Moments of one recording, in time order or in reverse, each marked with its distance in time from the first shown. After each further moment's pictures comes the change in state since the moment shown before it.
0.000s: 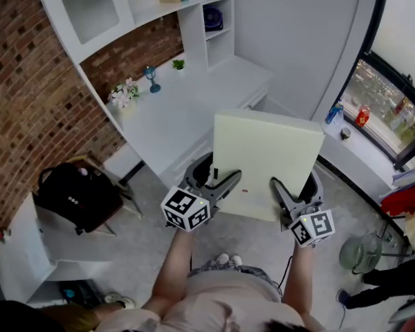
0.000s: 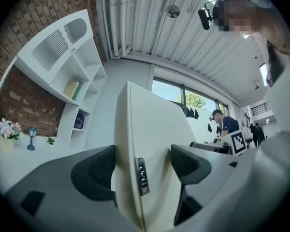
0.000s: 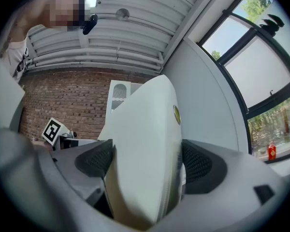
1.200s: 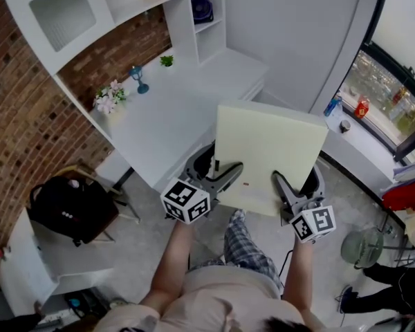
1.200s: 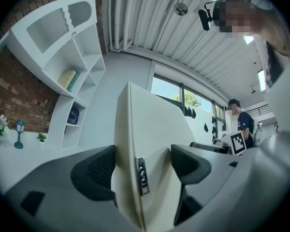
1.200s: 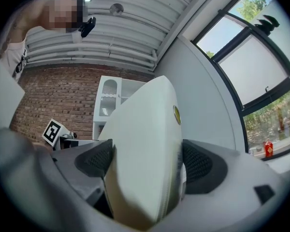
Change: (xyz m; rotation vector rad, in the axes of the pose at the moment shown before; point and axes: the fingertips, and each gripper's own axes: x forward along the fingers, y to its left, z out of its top) left arm 0.069 0.065 -0.012 -0.022 0.033 -0.073; right arm 0.064 -0.049 -0.025 0.022 0.006 -0.075
